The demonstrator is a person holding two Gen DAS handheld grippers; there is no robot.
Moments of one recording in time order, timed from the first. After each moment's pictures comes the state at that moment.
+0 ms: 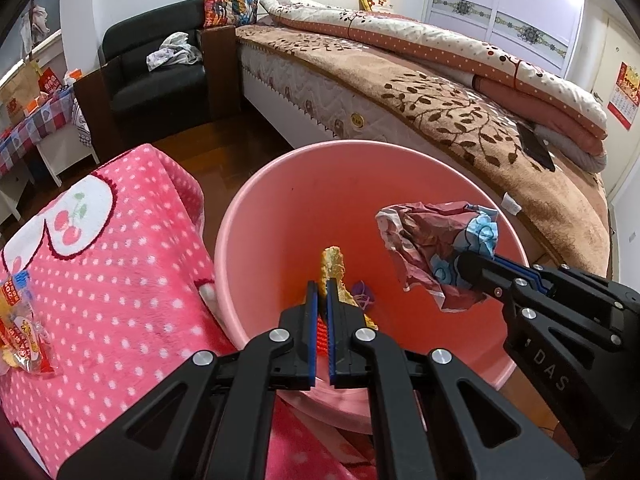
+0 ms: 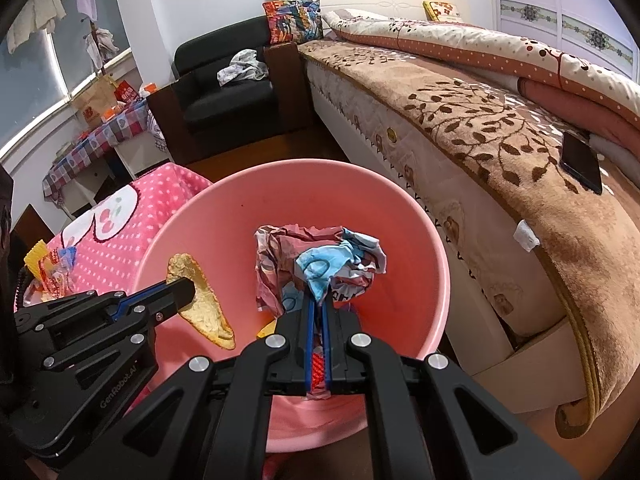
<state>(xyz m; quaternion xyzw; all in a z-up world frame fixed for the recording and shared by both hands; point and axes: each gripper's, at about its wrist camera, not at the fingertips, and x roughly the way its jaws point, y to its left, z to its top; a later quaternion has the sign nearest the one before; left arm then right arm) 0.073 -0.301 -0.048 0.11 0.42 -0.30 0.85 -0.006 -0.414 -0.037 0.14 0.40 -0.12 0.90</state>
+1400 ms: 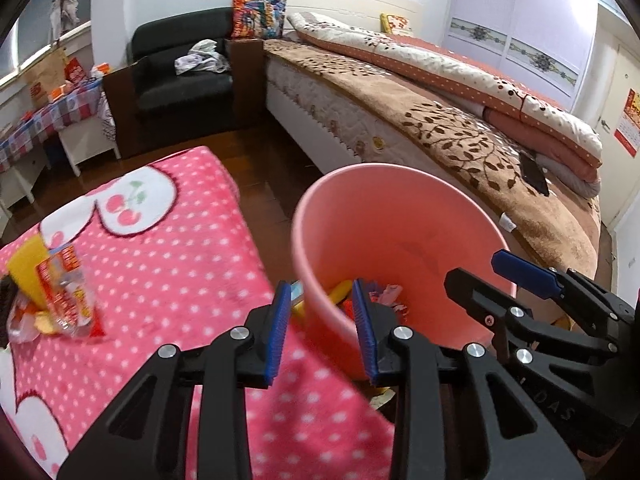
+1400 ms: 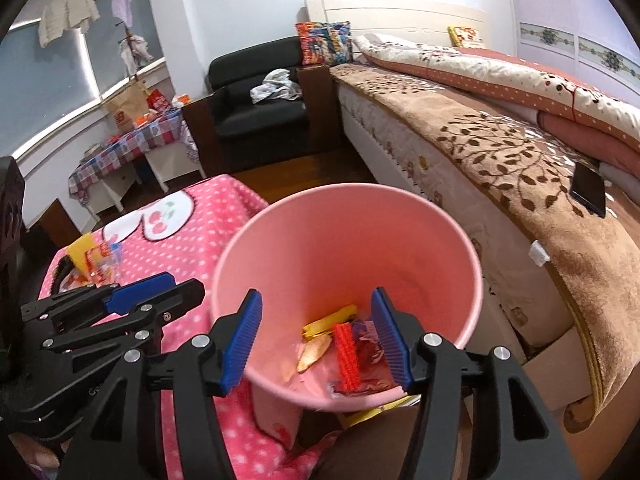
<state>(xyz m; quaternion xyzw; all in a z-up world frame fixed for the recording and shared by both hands) 0.049 -0.236 -0.013 0.07 0.40 -0.27 0.87 -0.032 -0.362 -0.003 0.12 0.36 -0.08 0.92</state>
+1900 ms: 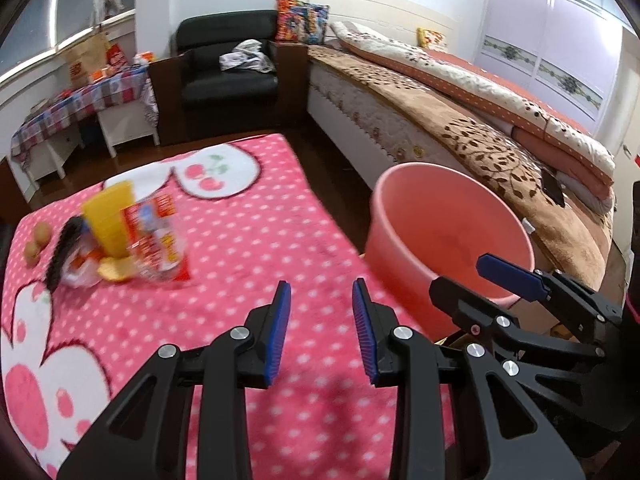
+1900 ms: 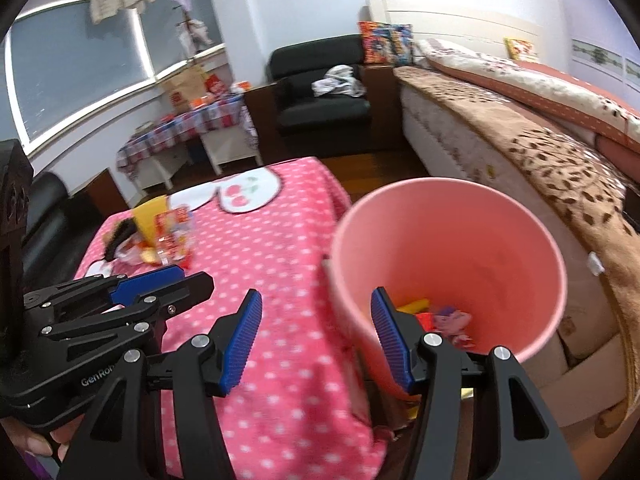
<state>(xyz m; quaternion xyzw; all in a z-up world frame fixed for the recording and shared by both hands) 0.021 -0.152 -0.002 0.04 0.39 -0.22 0.89 -0.037 -0.286 -0.002 0.10 0.35 0.02 0.93</state>
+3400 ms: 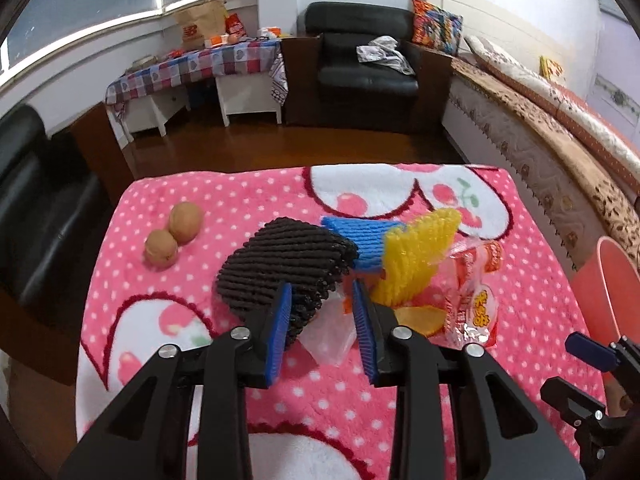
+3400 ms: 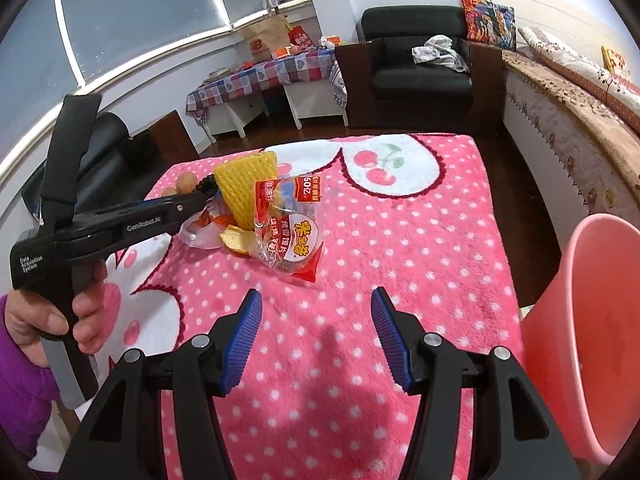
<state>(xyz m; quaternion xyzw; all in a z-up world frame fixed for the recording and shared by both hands) 0.138 0.029 -0.020 0.00 0.41 -0.02 0.91 0.067 -0.164 -0.030 0.07 0.41 0.16 0.90</state>
